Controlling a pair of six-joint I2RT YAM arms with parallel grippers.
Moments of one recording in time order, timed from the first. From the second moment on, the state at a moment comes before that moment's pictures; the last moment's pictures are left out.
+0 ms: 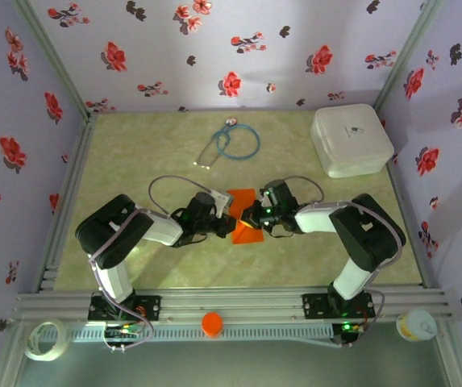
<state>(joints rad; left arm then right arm) -0.81 1.79 0.62 0.51 0.28 -0.44 0.60 1.69 0.64 0.21 -0.52 1.06</state>
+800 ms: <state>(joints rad) -0.81 1.79 0.63 0.49 0.28 -0.44 0.51 1.68 0.63 0.17 -0.49 1.05</state>
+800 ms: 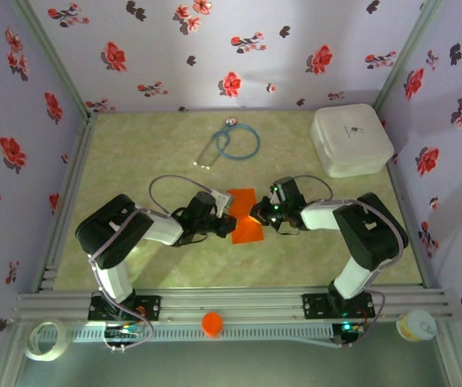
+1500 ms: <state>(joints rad) -0.80 1.79 0.64 0.47 0.28 -0.43 0.48 1.72 0.74 0.02 -0.44 0.99</state>
